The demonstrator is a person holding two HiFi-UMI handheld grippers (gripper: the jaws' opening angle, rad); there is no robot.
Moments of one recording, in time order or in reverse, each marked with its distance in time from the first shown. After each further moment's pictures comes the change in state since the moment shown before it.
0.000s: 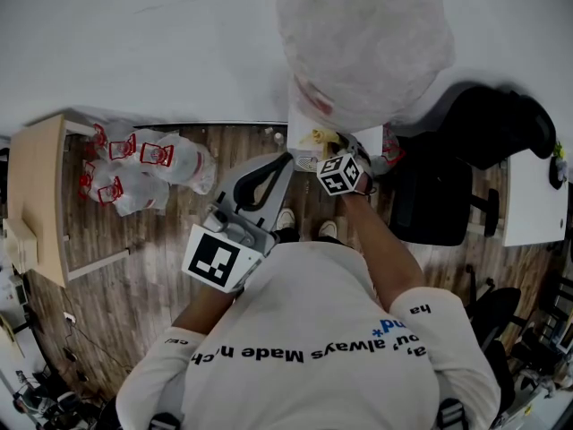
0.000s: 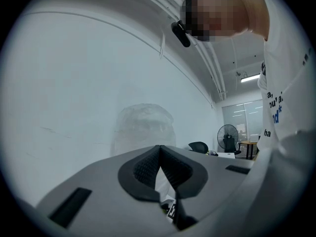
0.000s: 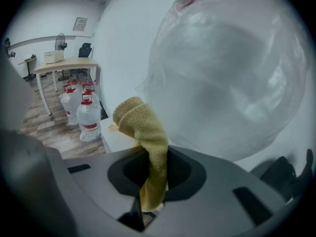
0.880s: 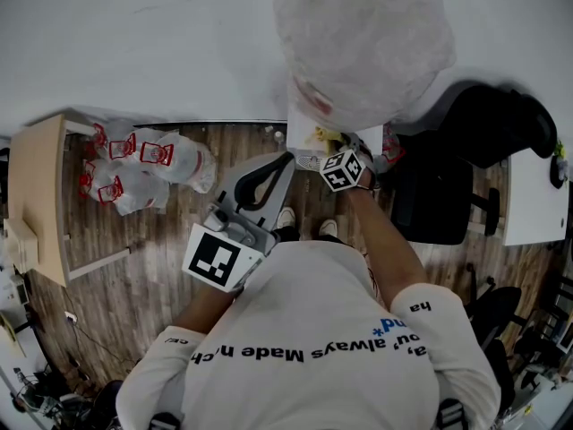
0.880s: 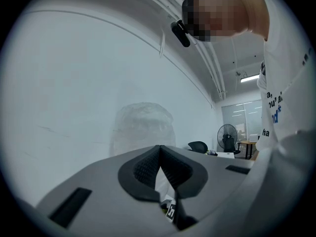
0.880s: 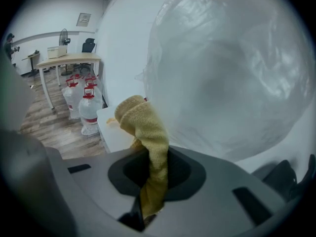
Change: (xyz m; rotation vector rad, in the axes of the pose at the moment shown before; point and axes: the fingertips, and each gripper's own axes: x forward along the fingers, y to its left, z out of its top) left arm 0.006 -0.003 -0.002 0.000 0.010 -0.006; right arm 0.014 -0.005 -0.016 -0.046 0.034 0.022
